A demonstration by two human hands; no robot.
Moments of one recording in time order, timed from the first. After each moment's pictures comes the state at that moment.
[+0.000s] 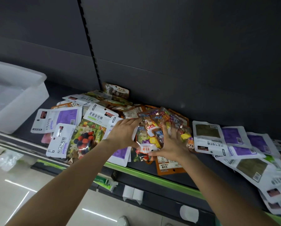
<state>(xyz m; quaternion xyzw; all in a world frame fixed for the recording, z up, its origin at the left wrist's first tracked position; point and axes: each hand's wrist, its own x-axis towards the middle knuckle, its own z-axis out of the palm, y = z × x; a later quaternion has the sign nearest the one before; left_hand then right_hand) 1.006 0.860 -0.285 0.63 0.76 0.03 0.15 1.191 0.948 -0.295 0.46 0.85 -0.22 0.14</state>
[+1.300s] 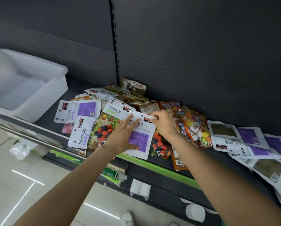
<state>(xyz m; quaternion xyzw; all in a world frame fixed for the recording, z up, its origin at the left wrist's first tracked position) 0.977 0.787 -0.303 0.57 0.78 0.12 0.20 1.095 0.924 -0.263 0.41 0.86 -0.27 -0.10</state>
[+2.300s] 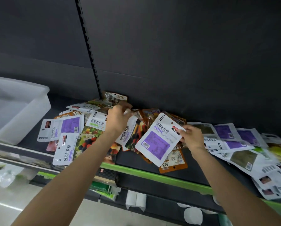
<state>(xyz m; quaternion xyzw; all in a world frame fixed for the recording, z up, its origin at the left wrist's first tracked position) 0.994 0.853 -0.224 0.41 0.79 0.42 0.15 1.226 0.946 -0.262 0.59 0.62 -0.45 -0.26</state>
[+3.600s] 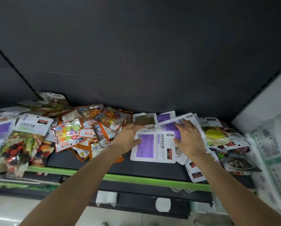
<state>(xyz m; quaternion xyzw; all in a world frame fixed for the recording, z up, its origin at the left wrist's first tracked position) 1.246 0.960 -0.285 0.64 0.72 0.13 0.24 1.470 1.034 -0.265 0.54 0.84 -0.07 -0.01</state>
